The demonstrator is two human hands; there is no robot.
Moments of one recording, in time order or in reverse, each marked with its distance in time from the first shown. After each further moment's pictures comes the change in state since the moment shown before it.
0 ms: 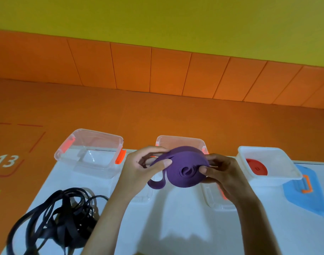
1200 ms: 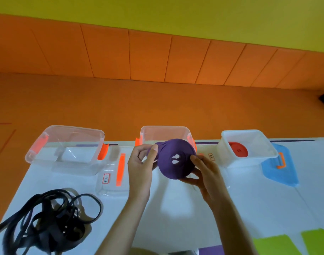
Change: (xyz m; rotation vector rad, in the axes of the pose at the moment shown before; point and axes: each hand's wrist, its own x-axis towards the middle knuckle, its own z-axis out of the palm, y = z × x) left_hand 0.015 -0.069 0.061 -0.353 0.394 -0.230; right_hand -0.015 0.046 0.017 0.247 0.372 0.180
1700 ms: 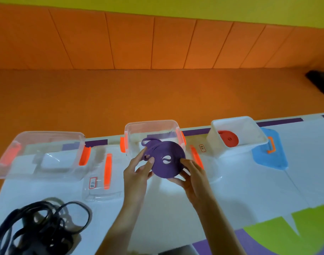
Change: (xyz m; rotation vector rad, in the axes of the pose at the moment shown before) left_hand 0.015 -0.053 0.008 0.177 -0.050 -0.187; right_hand 0.028 0.035 -0.015 0.231 0.220 0.197
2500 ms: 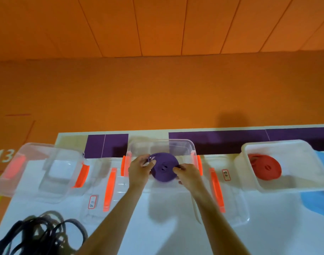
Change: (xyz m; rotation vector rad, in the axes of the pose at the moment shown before) left_hand 0.208 -0.068 0.030 0.575 0.231 -0.100; right_hand 0.234 0.000 0.018 -1.010 -0.116 0.129
